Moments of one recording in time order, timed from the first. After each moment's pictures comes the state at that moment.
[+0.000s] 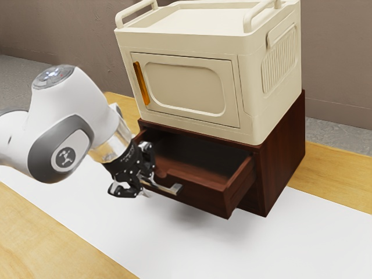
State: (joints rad) arm 0.17 -0.36 -0.14 -2.21 -0.05 2.15 -1.60
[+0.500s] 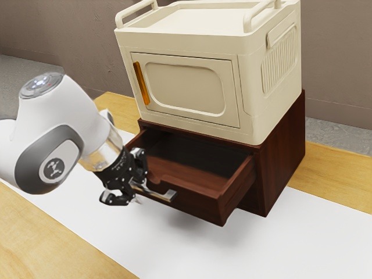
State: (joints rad) arm 0.17 -0.43 -0.14 -2.27 -0.05 2.15 -1.60
